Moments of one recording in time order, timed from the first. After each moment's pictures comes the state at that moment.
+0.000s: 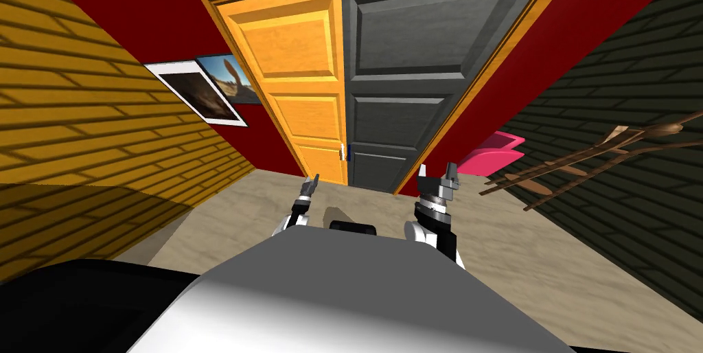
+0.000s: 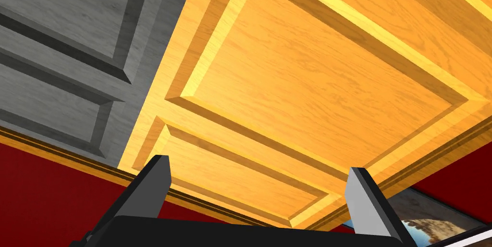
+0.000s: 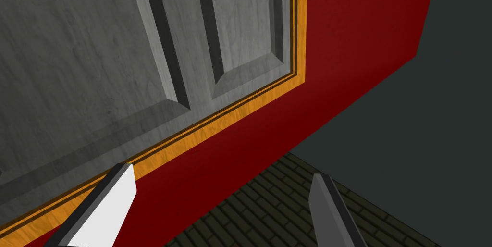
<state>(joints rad) 0.29 0.13 0.11 -1.39 -0.12 -0.70 -0.76</state>
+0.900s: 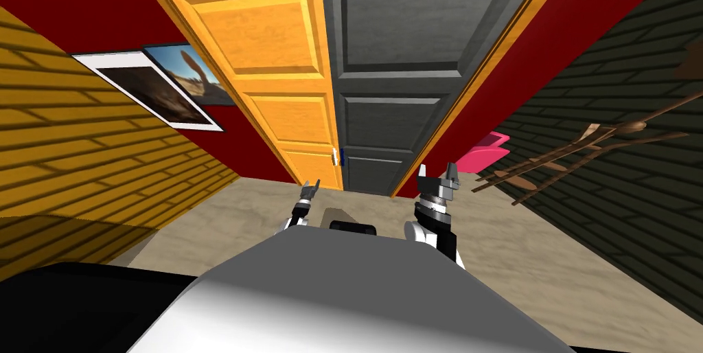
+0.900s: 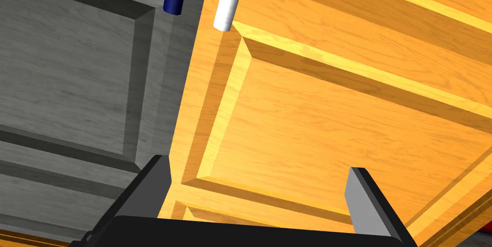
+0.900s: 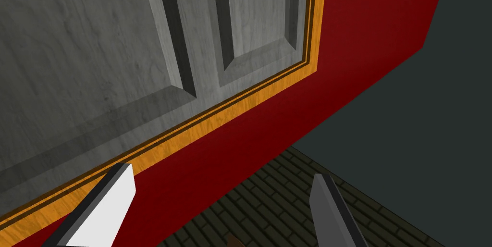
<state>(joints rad) 0.24 0.14 0.14 -1.19 -0.15 -0.74 -0.96</state>
